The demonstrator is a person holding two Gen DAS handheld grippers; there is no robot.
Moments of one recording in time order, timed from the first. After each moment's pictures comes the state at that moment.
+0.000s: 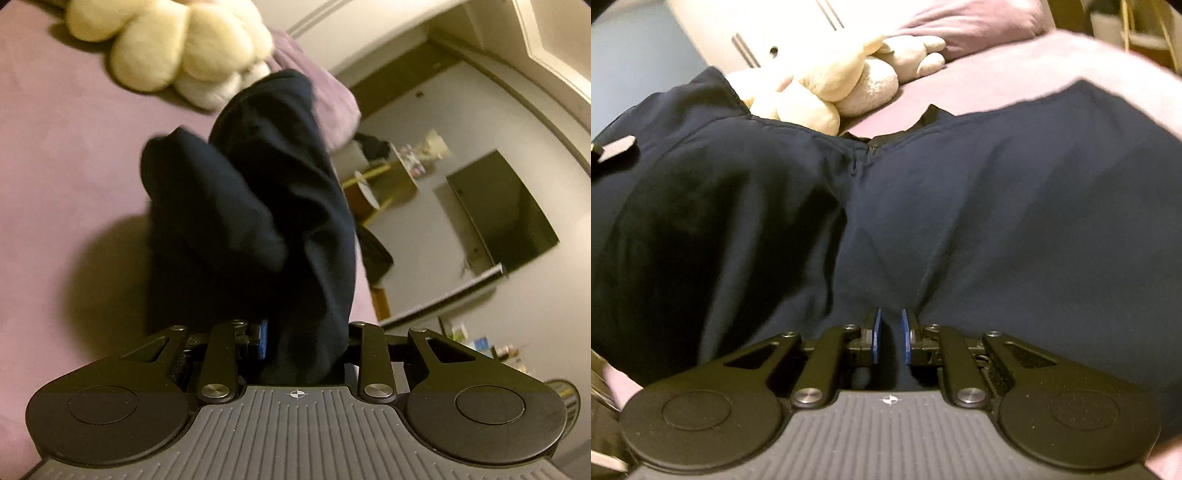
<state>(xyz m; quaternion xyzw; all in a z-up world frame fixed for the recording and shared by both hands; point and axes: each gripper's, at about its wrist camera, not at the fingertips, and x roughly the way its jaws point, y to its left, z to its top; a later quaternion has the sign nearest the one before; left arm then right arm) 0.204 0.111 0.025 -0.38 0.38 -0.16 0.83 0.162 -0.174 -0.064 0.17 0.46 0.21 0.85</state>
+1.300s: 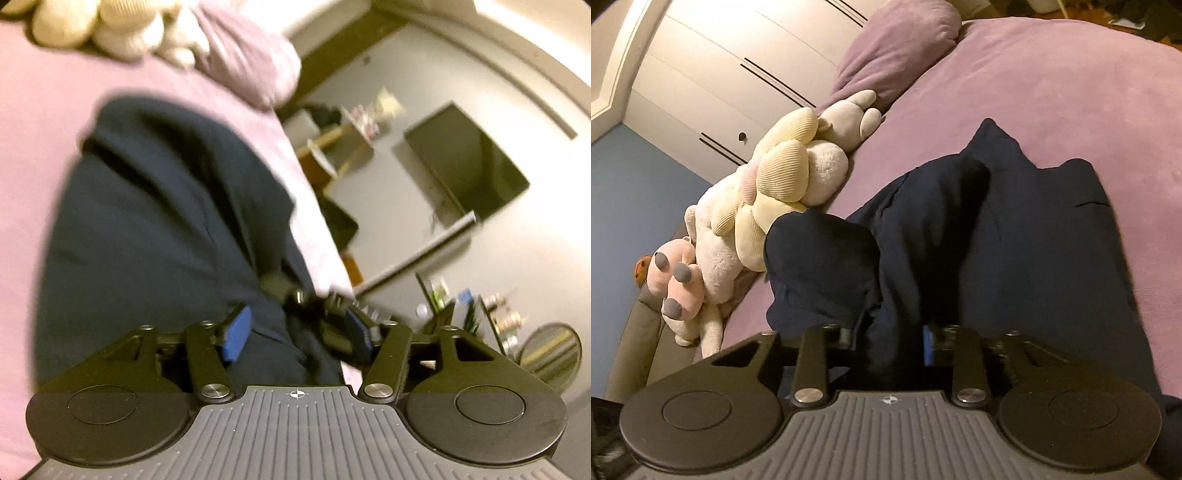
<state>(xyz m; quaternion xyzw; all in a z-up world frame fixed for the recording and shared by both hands) 0.208 0.011 -0.026 -0.34 0.34 -0.22 0.85 0.226 -0.286 -0.046 0.33 0.44 0.17 0.82</state>
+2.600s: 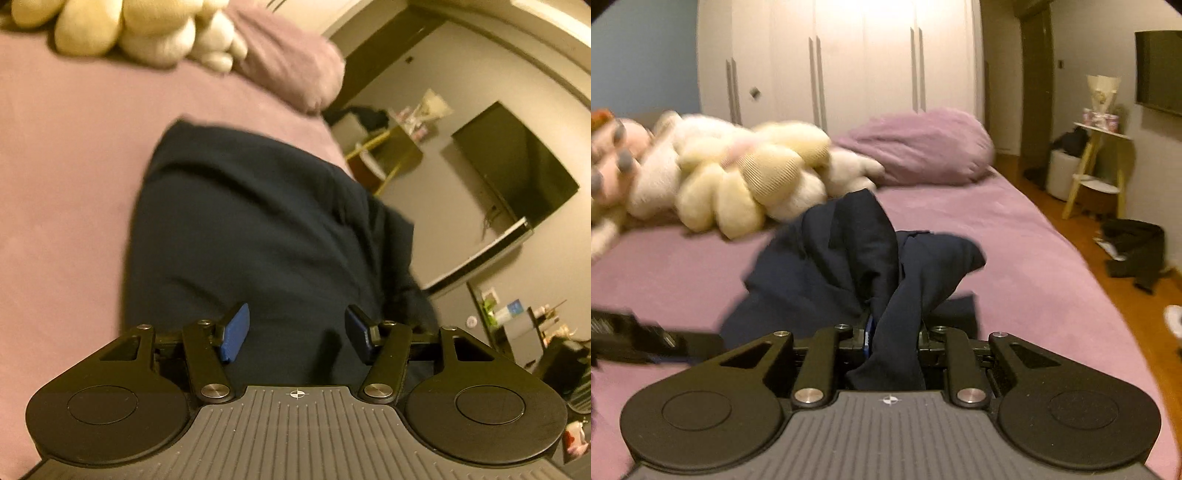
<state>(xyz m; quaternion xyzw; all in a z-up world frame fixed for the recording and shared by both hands) 0.261 -0.029 -0.049 -0.31 0.39 -0.16 0.85 0.212 -0.261 0.043 -0.03 0.33 0.10 0.94</state>
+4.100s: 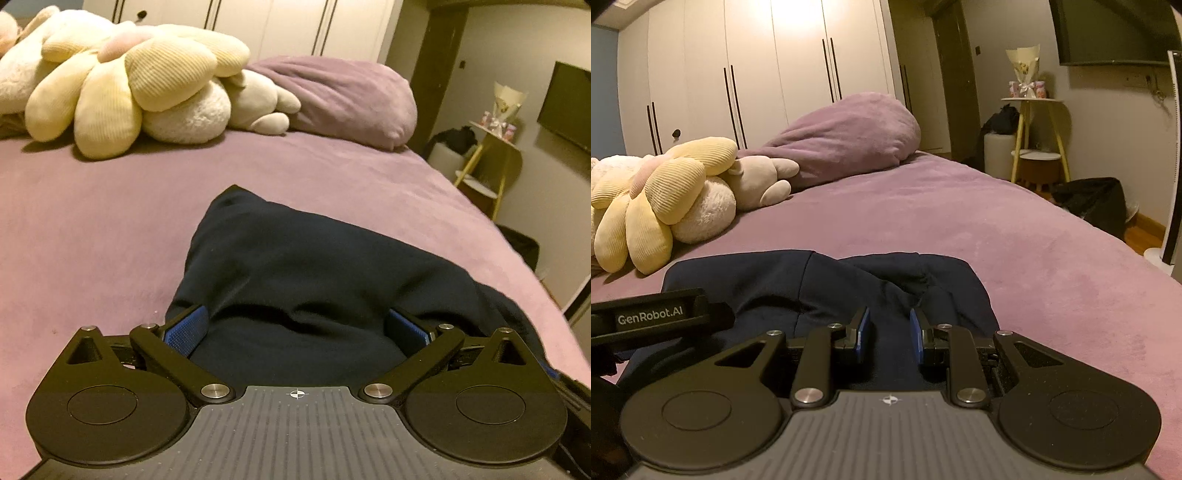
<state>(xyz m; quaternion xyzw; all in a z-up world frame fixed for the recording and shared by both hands) 0.345 -0.083 -0.086 -0.13 0.32 0.03 0.94 0.274 -0.280 -0.084 0.06 0.29 0.00 0.96</state>
